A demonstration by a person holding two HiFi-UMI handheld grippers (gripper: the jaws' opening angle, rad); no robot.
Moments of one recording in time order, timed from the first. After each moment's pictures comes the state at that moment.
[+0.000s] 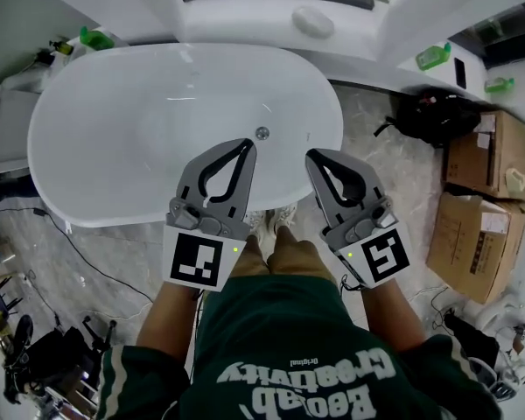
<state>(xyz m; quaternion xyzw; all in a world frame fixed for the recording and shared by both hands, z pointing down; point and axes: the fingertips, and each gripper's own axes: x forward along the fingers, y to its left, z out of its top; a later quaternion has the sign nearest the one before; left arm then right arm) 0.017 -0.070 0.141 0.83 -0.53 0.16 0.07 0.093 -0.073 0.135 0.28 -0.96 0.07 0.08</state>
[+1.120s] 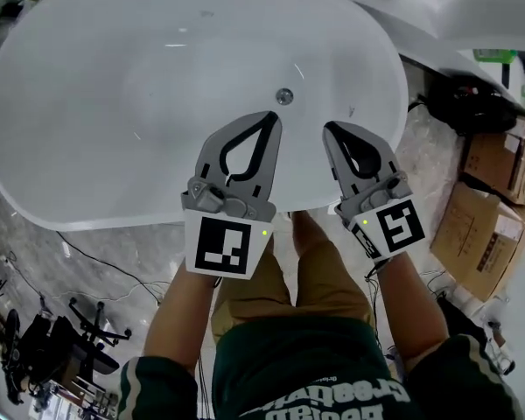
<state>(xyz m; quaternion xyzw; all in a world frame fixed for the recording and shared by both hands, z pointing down) -0.083 -0.079 0.354 0.82 -0.54 0.14 0.11 -0.013 -0.087 0.377 0.26 -0.94 0.13 0.20</state>
